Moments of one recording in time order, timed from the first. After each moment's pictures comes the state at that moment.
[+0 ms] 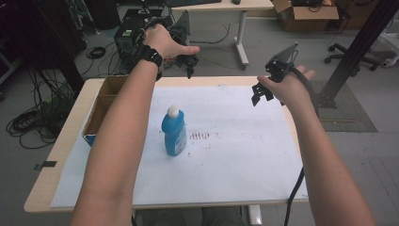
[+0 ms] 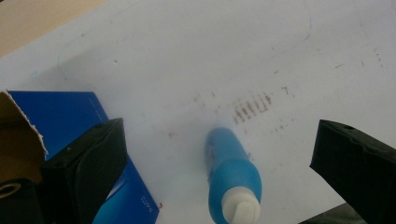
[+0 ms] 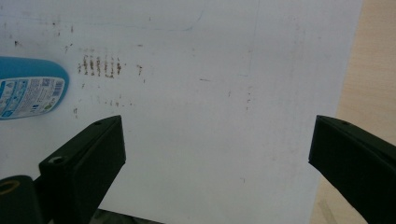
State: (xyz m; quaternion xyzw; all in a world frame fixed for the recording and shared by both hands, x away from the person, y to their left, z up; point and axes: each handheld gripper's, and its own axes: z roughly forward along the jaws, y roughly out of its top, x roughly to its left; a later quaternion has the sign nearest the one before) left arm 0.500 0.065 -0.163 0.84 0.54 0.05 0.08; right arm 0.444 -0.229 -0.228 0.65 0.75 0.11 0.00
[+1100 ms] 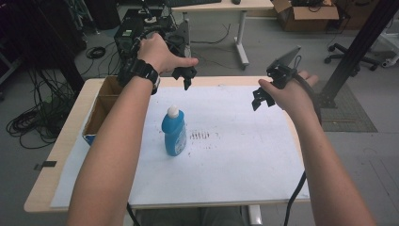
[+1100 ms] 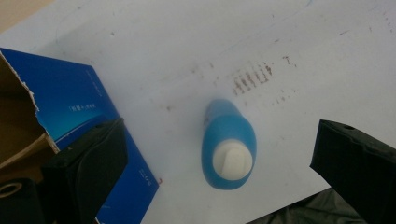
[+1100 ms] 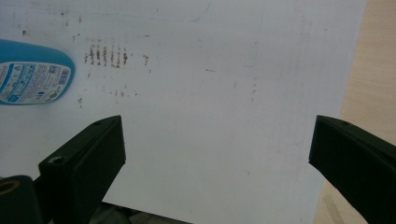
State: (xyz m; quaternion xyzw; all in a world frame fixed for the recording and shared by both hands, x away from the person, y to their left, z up) left arm 0.454 0.067 -0.166 0.84 0.53 0.06 0.06; right arm 0.420 -0.228 -0.226 0.64 0.76 0.13 0.01
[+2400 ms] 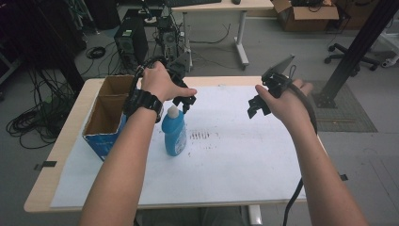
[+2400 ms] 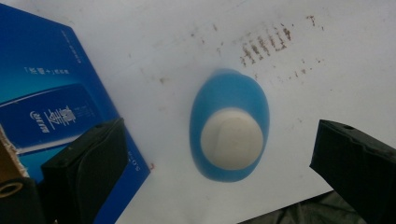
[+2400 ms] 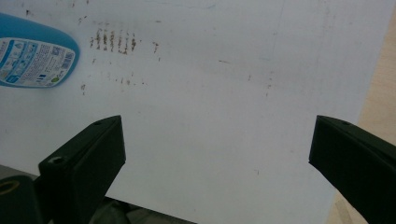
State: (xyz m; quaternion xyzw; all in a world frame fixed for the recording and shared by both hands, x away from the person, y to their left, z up) left arm 0.427 0.063 -0.223 0.84 0.54 0.06 0.02; right arm 0.408 -0.217 -0.242 0.62 0.77 0.13 0.01
